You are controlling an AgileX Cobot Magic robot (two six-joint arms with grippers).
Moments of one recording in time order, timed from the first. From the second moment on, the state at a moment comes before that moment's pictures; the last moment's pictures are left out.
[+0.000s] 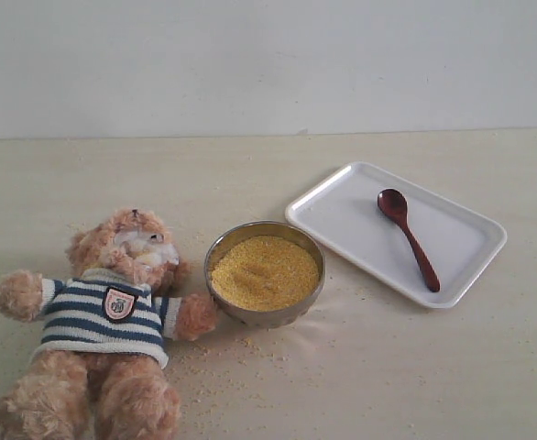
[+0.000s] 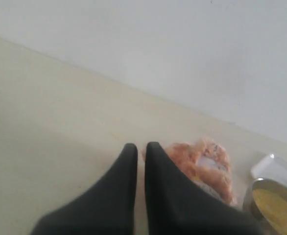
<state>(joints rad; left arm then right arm) 0.06 0.00 0.00 -0.39 0.23 0.02 0.29 0.00 0.00 0.16 0.12 -0.03</state>
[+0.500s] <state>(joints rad) 0.06 0.00 0.00 -0.21 0.10 -0.13 0.29 0.00 0.00 0.16 0.12 -0.03</state>
